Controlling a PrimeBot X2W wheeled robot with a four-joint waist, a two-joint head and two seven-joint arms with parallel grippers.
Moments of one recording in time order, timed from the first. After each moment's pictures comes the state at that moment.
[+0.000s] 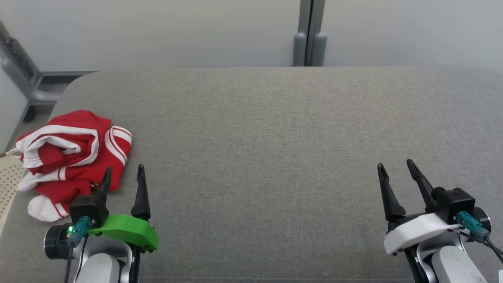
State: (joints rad) left arm -0.19 0.14 -0.14 0.34 -0.29 0.04 -0.18; right arm -0.11 -0.16 0.08 0.25 0.23 0.13 -0.26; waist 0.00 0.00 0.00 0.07
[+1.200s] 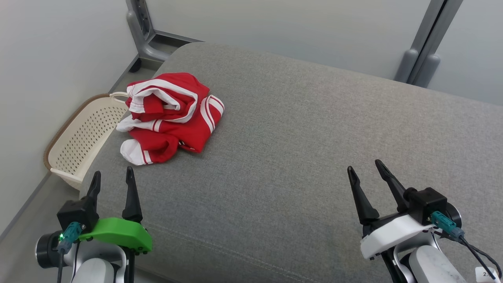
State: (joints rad) left arm -0.16 0.16 -0.12 0.30 -0.33 0.09 -0.18; right arm -0.13 -0.15 0.21 0.23 0.25 0.13 -0.26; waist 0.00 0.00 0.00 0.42
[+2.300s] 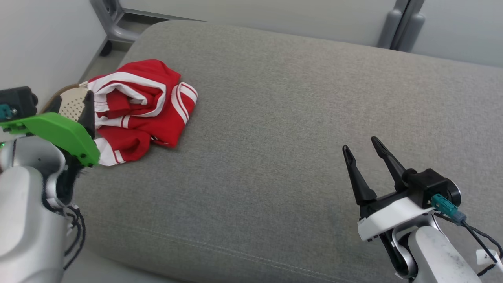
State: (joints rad) left arm -0.51 0.30 -0.10 0.33 -0.49 0.01 0.26; right arm -0.19 -0.18 0.24 0.20 0.25 0.13 -0.26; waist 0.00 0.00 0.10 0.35
